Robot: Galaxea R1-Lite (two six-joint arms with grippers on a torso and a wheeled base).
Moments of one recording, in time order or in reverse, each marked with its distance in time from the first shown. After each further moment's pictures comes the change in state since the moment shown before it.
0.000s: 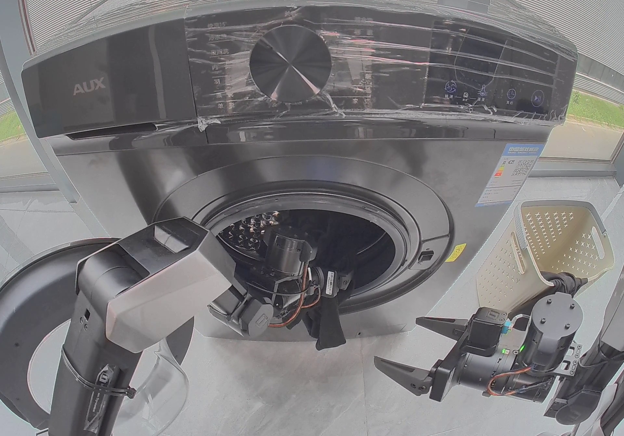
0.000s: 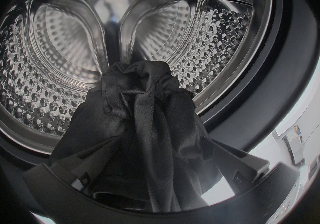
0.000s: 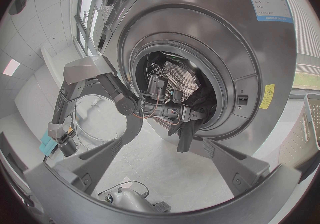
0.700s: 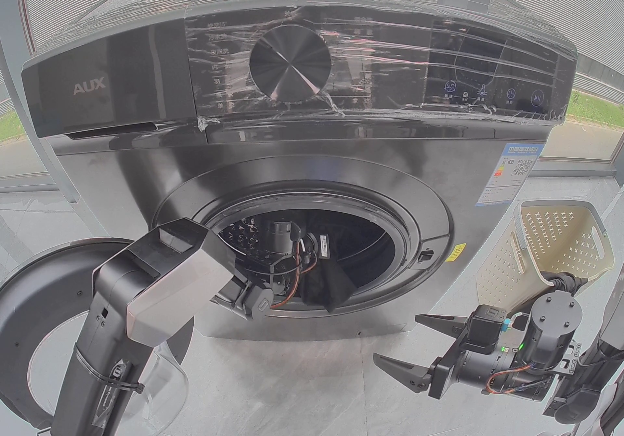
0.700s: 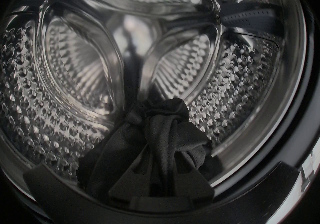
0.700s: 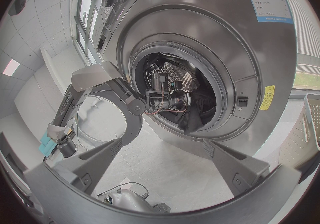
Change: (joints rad) left arm 0.057 0.100 -0.189 -0.175 0.080 -0.021; right arm -0.004 0.002 -0.010 0.000 0.000 0.001
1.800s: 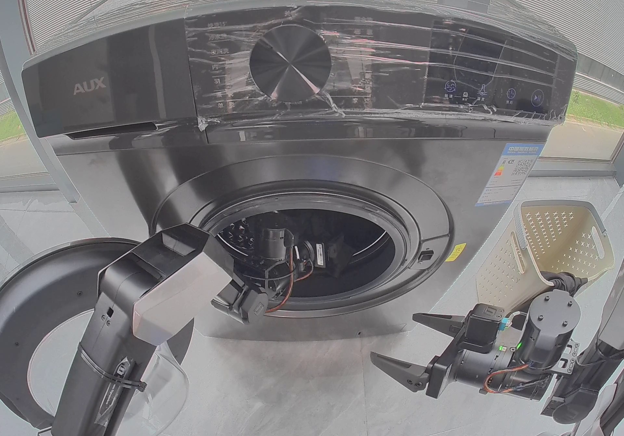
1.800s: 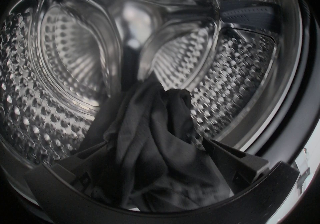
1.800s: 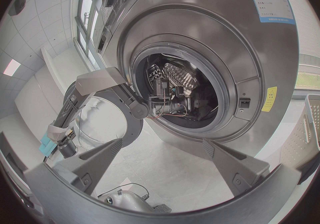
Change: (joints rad) left arm 0.028 0.043 -0.002 -0.023 -0.107 -0.002; right arm 0.003 0.006 -0.013 0.000 0.001 0.000
